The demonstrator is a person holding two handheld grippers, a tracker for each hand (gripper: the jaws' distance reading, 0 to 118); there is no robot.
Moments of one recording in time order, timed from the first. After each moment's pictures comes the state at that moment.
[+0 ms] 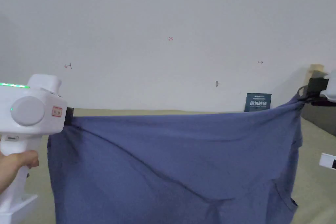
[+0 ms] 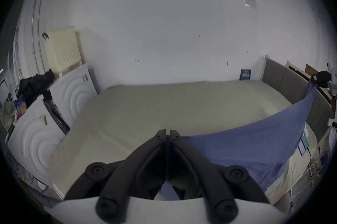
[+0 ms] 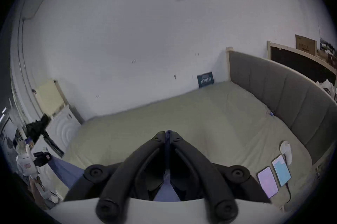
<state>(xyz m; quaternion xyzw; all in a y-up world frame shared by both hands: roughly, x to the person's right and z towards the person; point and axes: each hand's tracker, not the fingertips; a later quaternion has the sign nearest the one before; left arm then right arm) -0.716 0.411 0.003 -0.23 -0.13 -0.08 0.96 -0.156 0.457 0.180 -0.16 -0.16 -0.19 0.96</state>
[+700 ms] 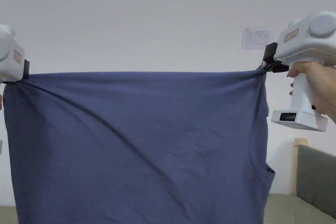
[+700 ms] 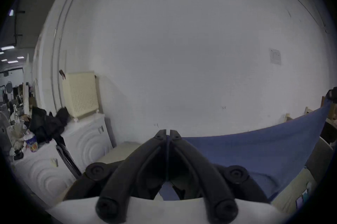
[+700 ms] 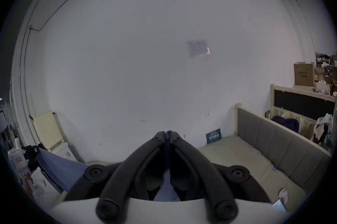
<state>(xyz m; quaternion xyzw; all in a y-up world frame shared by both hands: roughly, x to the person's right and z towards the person) -0.686 0.648 -0.147 -0.04 -0.04 -0.02 1.00 -0.151 0.689 0.044 -0.01 -0.19 -0.14 0.97</state>
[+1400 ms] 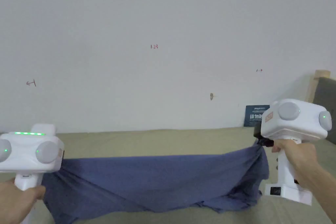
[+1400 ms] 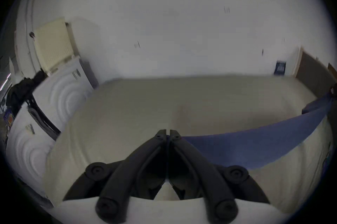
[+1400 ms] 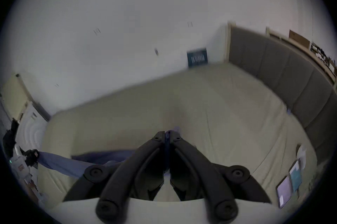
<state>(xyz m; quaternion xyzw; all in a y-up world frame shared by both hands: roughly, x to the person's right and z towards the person) -0.605 0.237 -0.288 -0.33 -0.06 -0.12 0.94 -0.093 0.281 -0.114 -0.33 -0.25 -0.20 0.89</state>
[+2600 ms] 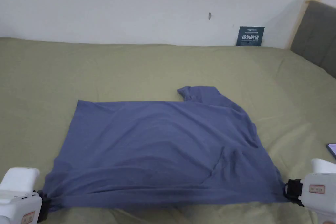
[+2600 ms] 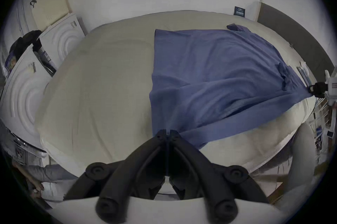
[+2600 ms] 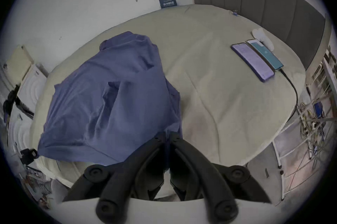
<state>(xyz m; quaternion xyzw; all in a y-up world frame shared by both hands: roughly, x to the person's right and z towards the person) -0.799 0.147 0.169 -0.43 -0.15 -0.13 0.88 -0.271 0.150 0.362 -0.40 -0.25 -0.22 0.86</state>
